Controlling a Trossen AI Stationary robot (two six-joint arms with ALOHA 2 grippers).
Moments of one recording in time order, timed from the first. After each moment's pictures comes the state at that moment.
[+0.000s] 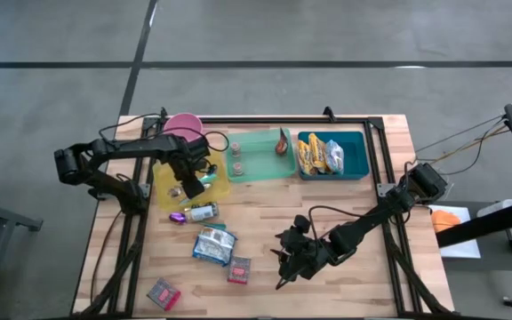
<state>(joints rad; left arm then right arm) 0.48 1.41 0.78 -0.94 0.12 -0.10 0.57 1.79 1.07 -0.14 0.63 0.75</state>
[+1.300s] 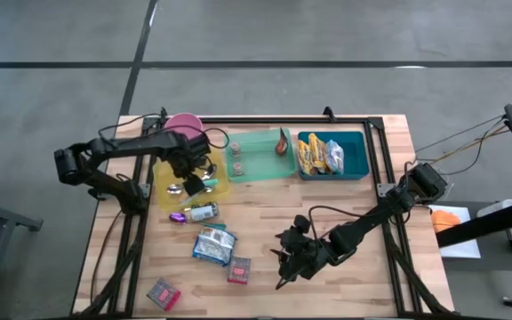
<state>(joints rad) 0.48 1.41 0.84 -1.02 0.08 -0.13 0.57 1.79 1.07 -0.14 0.63 0.75</state>
